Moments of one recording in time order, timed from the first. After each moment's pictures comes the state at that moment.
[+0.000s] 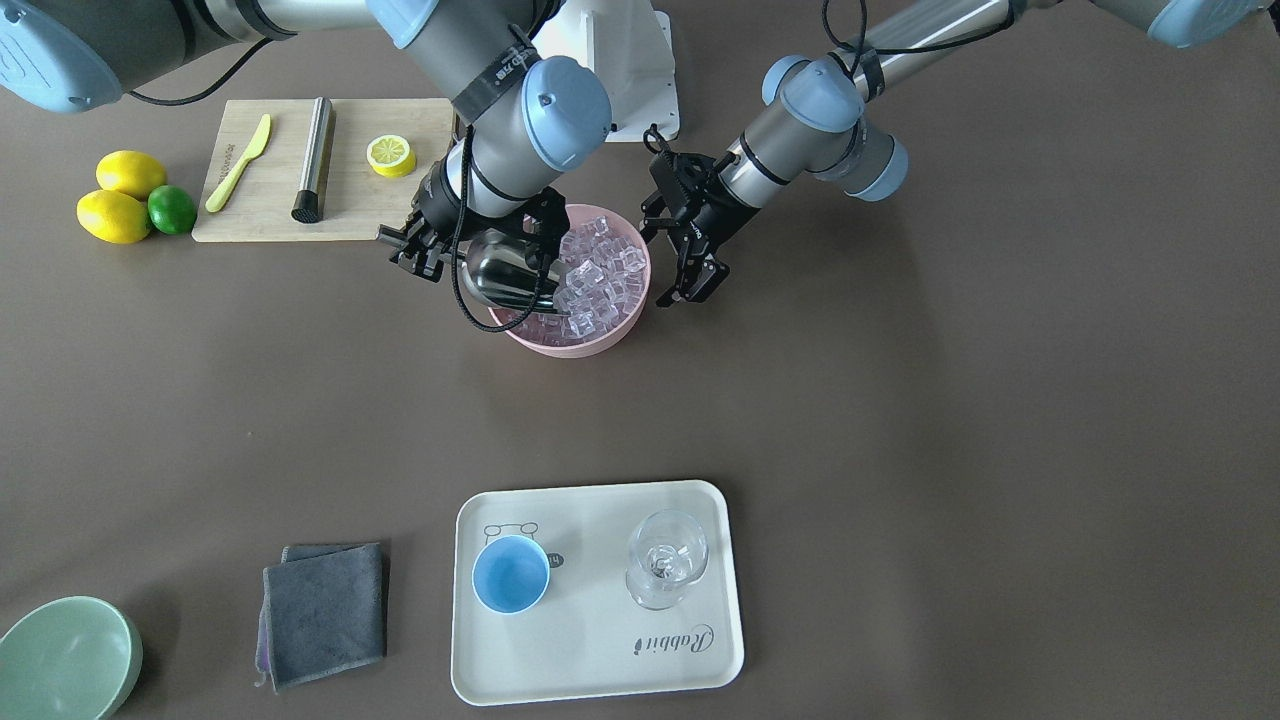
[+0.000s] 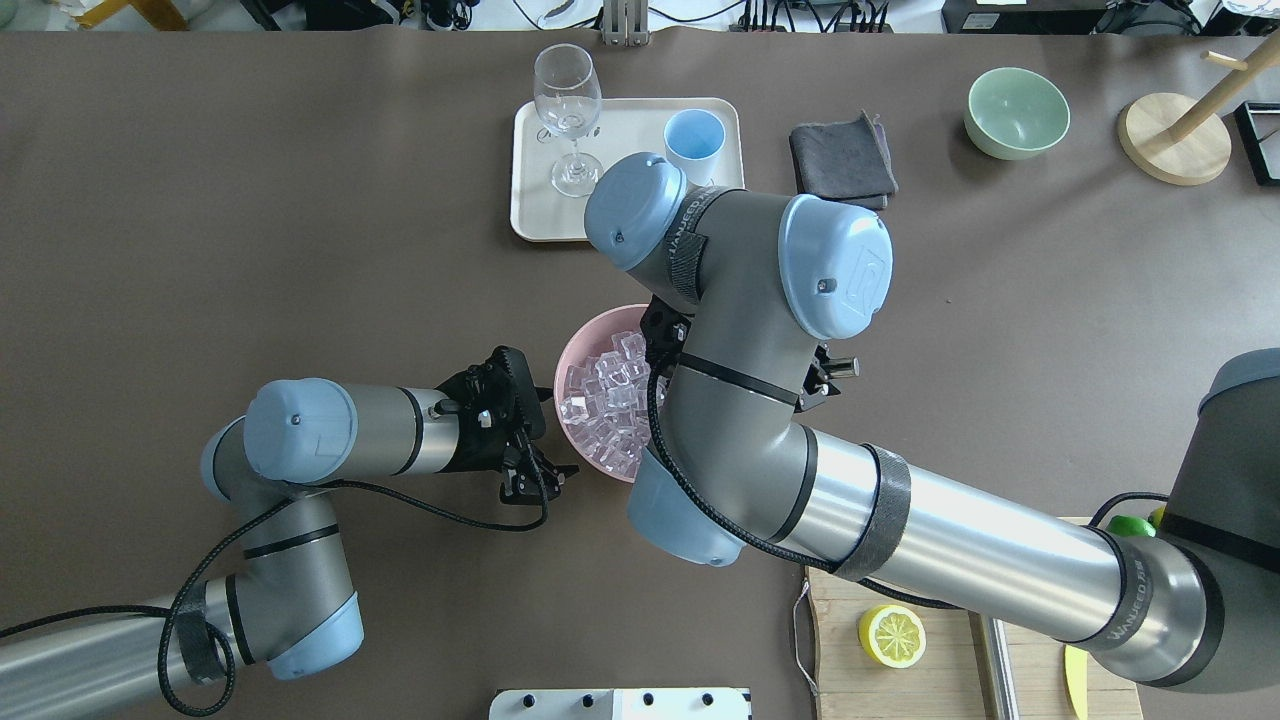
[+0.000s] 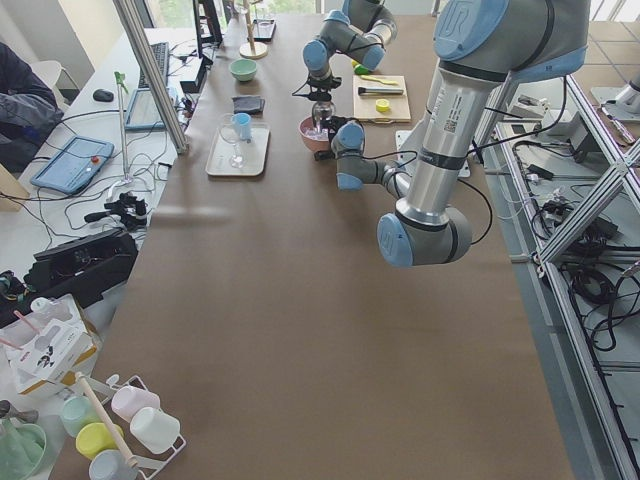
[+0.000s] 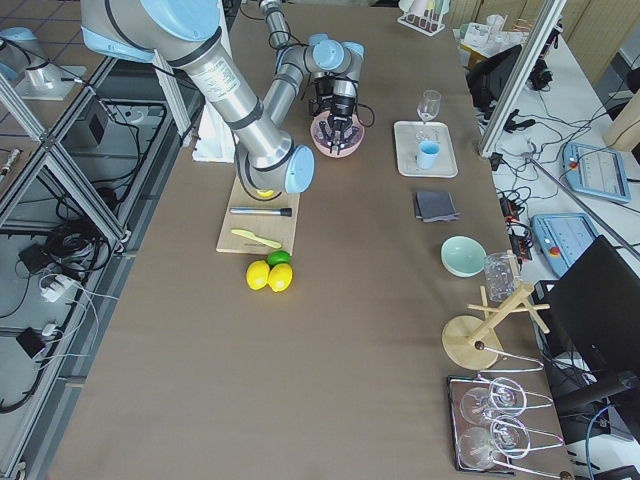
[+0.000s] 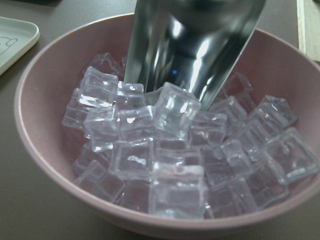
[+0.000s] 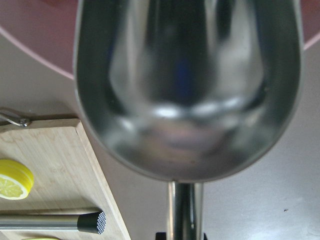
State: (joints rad) left arm -0.41 -2.01 -1.55 -2.59 -1.76 -0.20; right arm 0.53 -0.67 1.64 -2.49 1.73 -0.47
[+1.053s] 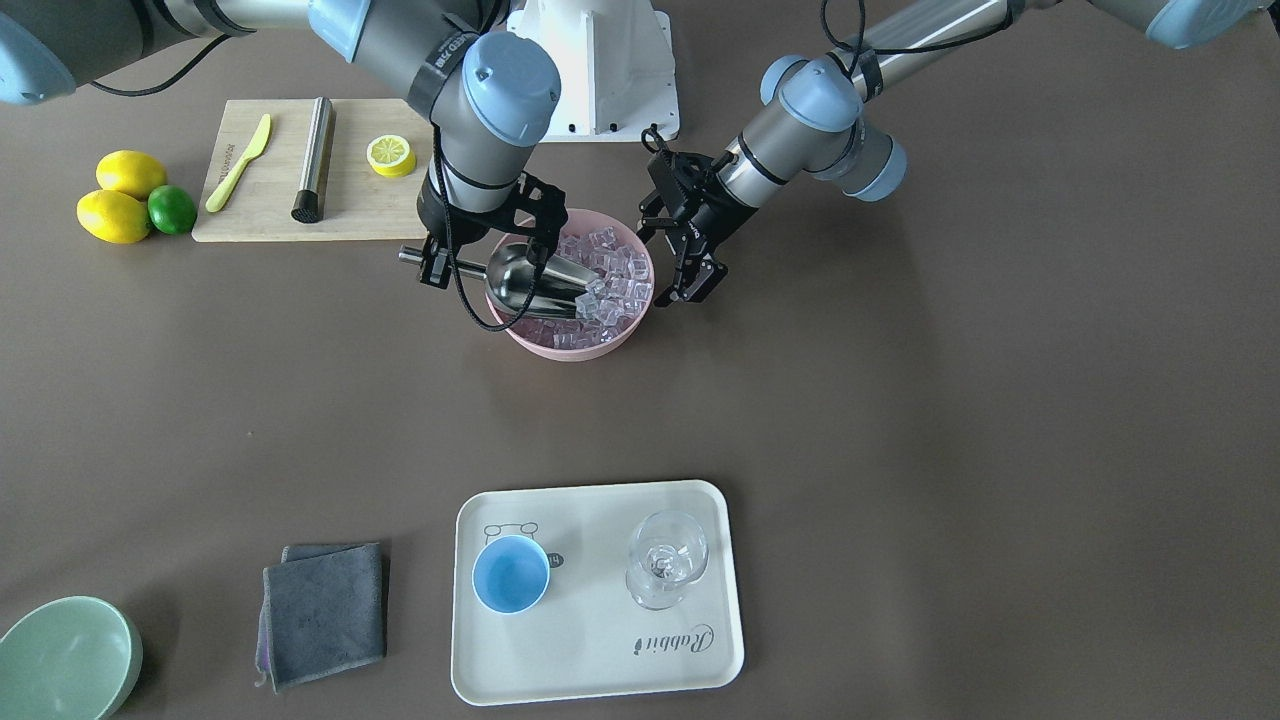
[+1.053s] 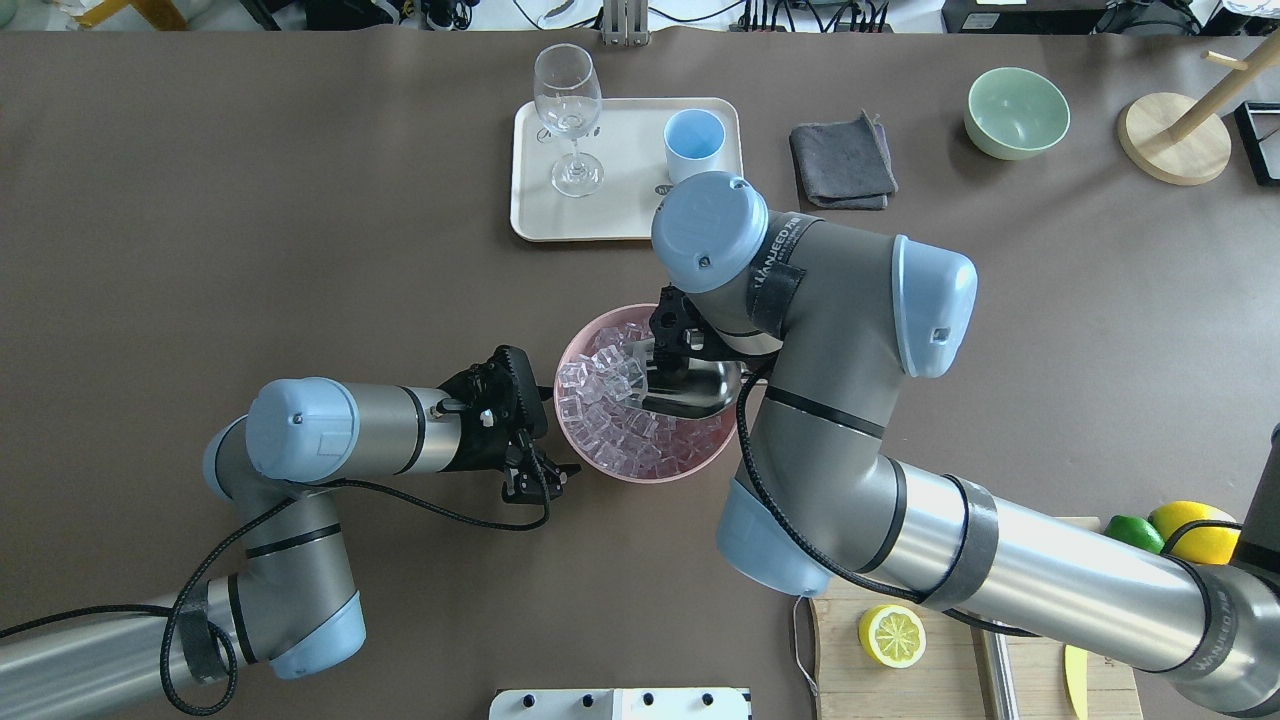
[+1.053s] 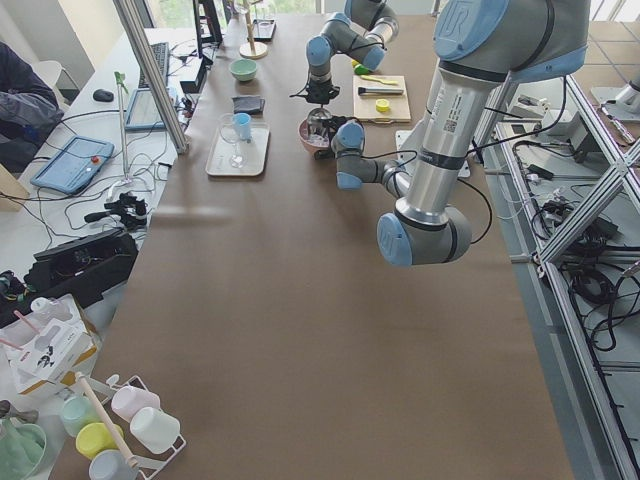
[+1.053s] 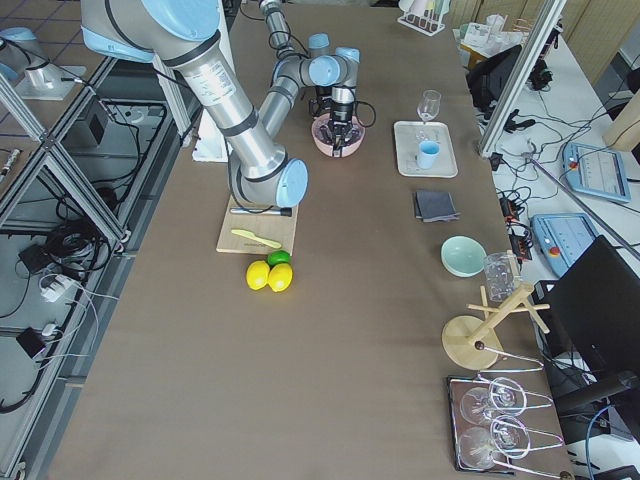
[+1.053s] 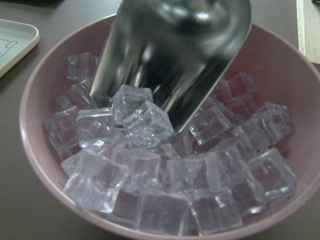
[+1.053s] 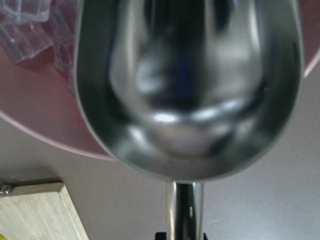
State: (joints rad) left arm -0.41 -2.01 -1.55 -2.59 -1.75 -0.20; right arm 0.53 -0.81 1.74 -2.22 1.78 -0.38
